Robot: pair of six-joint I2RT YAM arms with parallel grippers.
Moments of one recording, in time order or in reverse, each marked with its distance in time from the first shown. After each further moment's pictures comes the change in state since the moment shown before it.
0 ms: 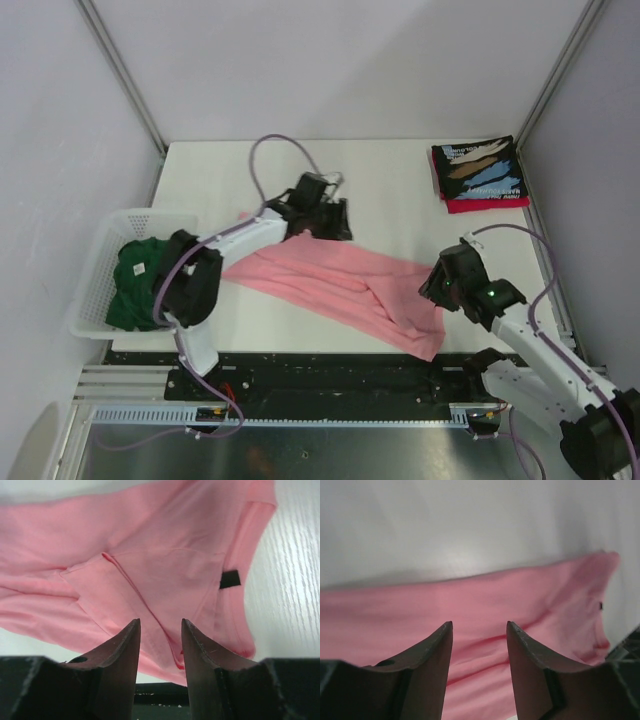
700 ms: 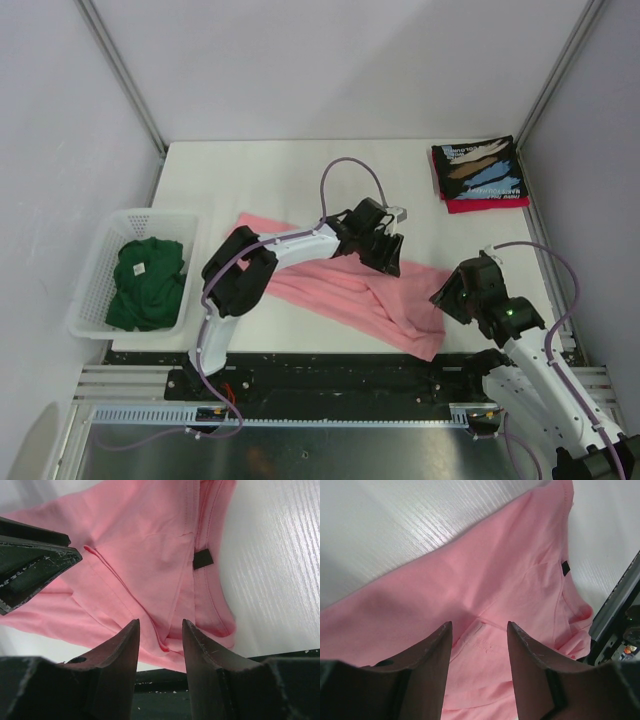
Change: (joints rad) left arm -0.283 0.307 0.235 0.020 0.158 0.073; right arm -0.133 -0.225 -0.064 -0.138 -0.068 0.030
